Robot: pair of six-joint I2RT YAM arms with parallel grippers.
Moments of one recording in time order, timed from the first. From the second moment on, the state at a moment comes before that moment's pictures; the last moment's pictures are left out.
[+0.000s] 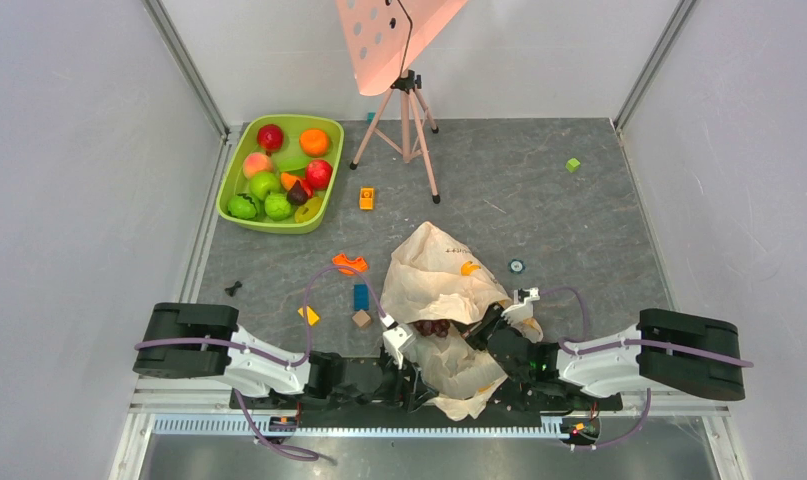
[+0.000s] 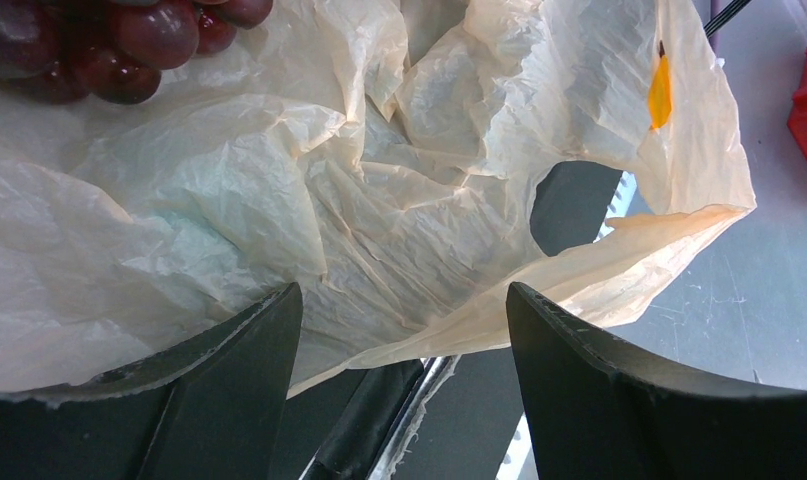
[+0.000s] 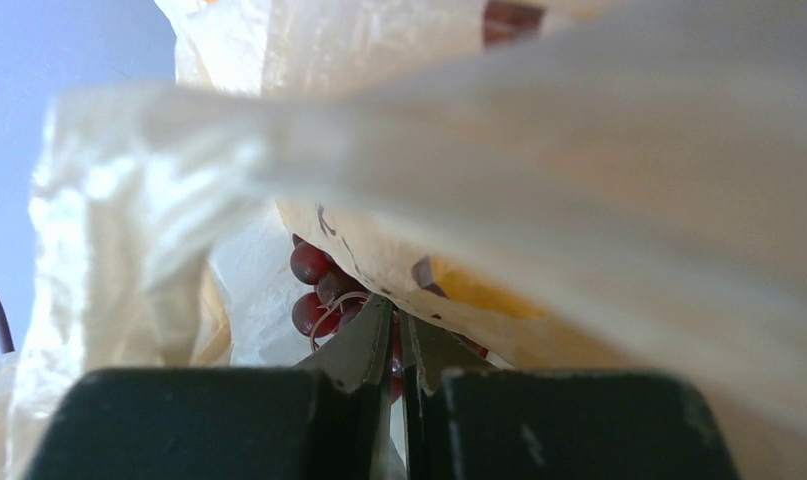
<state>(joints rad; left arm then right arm) -1.62 1.28 0.16 0.68 -0.37 -0.75 1.30 1.18 0.01 0.75 0.76 1.49</state>
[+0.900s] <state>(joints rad) -1.62 0.77 0.09 0.32 -0.56 -0.75 1.48 0.83 0.26 0.39 0.85 0.74</state>
